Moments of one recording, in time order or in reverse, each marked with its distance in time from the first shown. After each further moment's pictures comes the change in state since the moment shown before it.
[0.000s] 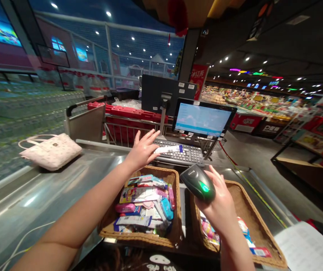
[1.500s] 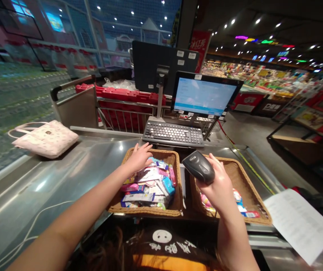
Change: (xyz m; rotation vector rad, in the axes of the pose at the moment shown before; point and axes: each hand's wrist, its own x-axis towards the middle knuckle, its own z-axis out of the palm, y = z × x) left_hand -0.087 -0.004 0.090 -0.154 -0.461 -0.138; right_hand -0.020 0.007 0.008 0.004 -0.052 0.120
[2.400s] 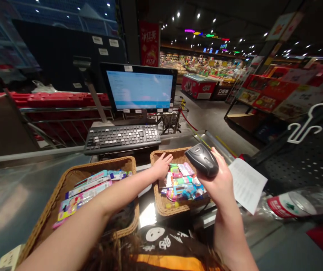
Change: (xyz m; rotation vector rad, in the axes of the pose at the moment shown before) left_hand 0.182 0.227 0.158 0.236 -0.284 0.639; right_hand -0.042 0.112 -0.096 -0.137 0.332 0.222
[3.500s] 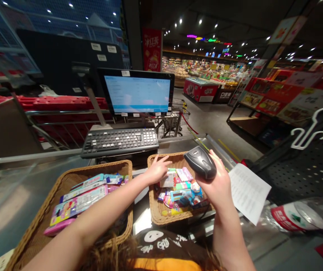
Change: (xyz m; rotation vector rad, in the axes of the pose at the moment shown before) left_hand -0.026 0.004 -0.046 -0.372 0.203 -0.095; right_hand 0.008 0.029 0.005 0.032 0.002 0.000
